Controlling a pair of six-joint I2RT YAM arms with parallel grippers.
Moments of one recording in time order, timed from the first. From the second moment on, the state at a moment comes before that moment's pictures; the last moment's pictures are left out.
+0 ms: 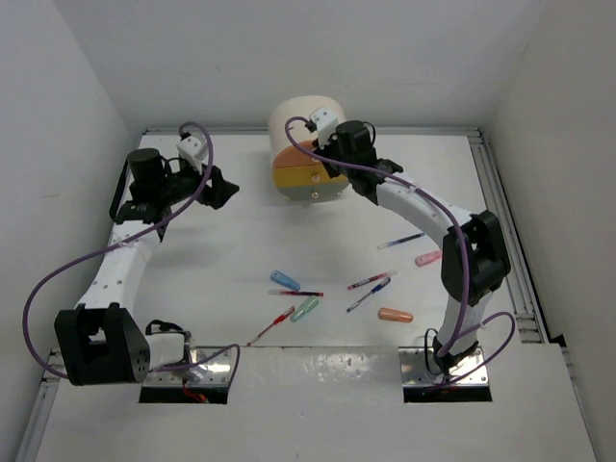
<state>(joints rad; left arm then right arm) 0.07 1.22 1.00 -0.12 0.76 0.19 0.54 1.83 1.46 -0.07 0.03 -0.25</state>
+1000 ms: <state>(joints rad) -0.84 1.21 0.25 0.52 -0.05 1.70 0.35 1.83 1.82 -0.32 -0.29 0.12</state>
